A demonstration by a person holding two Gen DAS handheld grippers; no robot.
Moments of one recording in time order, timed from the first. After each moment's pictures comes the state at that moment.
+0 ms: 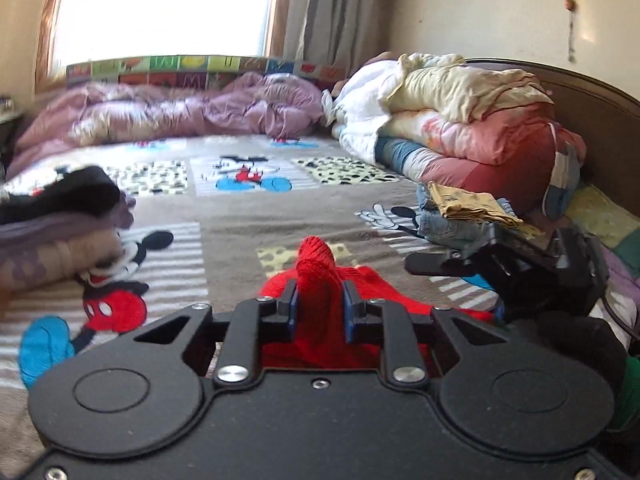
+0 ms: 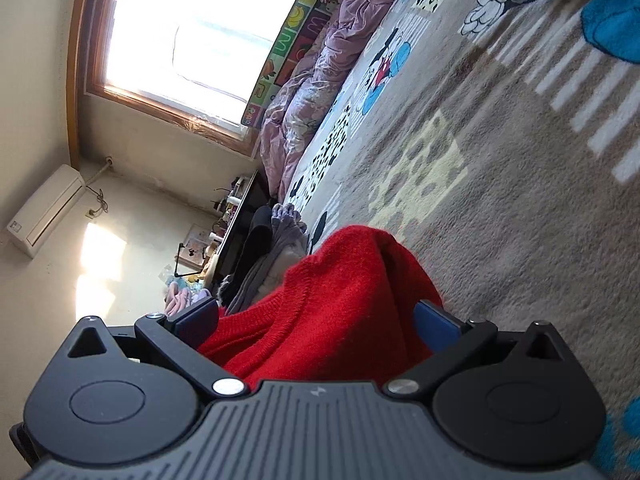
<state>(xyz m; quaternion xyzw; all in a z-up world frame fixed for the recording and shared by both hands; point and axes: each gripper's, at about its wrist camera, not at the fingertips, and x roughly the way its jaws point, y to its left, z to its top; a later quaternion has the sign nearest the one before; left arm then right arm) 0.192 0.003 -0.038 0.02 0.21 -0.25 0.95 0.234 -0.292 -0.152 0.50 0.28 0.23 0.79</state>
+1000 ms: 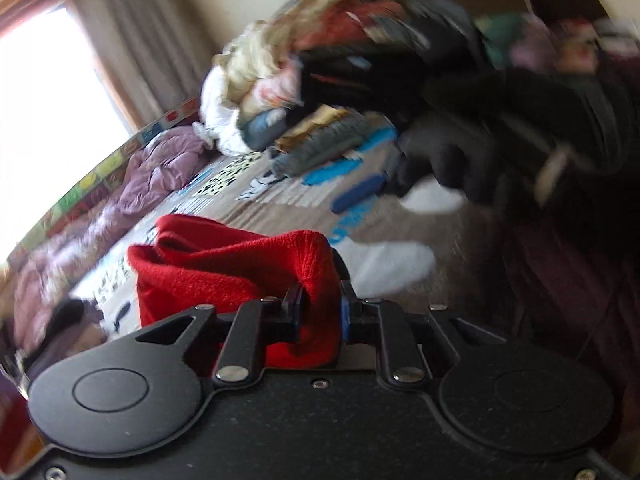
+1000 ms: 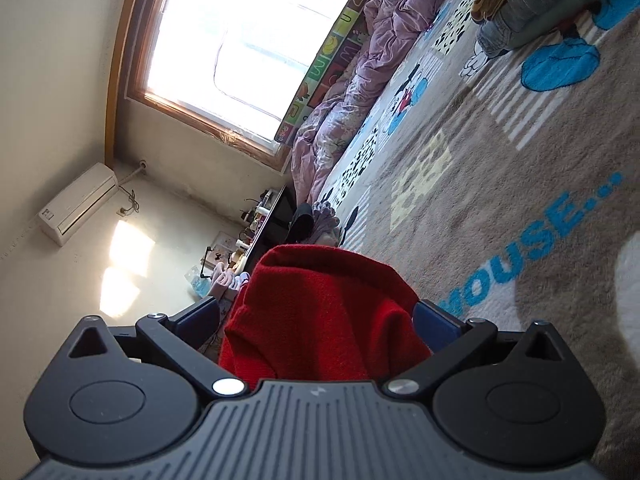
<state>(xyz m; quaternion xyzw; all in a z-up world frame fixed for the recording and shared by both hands) -0.001 -0.072 -0.105 0.37 0.12 -0.34 0.85 0.069 -0.317 -0.114 0.48 0.22 0.24 0.82</state>
